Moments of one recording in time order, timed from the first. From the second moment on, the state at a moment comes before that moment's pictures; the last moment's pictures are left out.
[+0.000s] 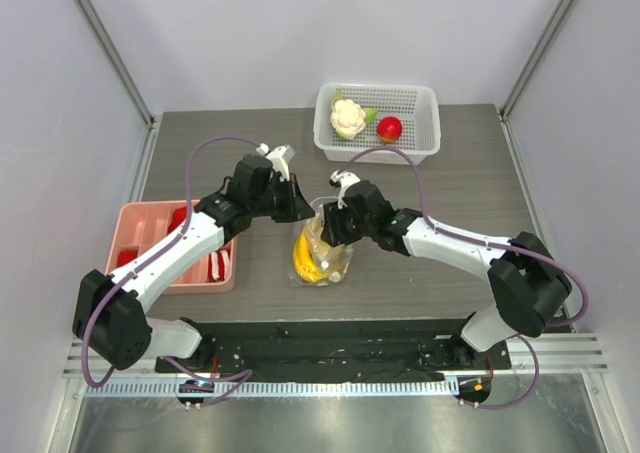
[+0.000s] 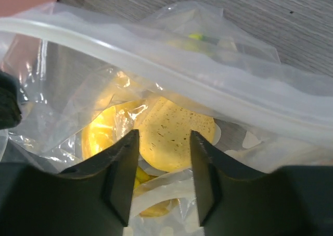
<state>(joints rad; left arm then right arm) -0.57 1.33 1.03 -0.31 0.30 -0.58 0.77 1.52 0.94 -0.11 -0.09 0.37</state>
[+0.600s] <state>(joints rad) -0.57 1.33 1.03 -0.32 0.30 -0.58 0.77 1.60 0.89 -0.06 -0.16 0.31</state>
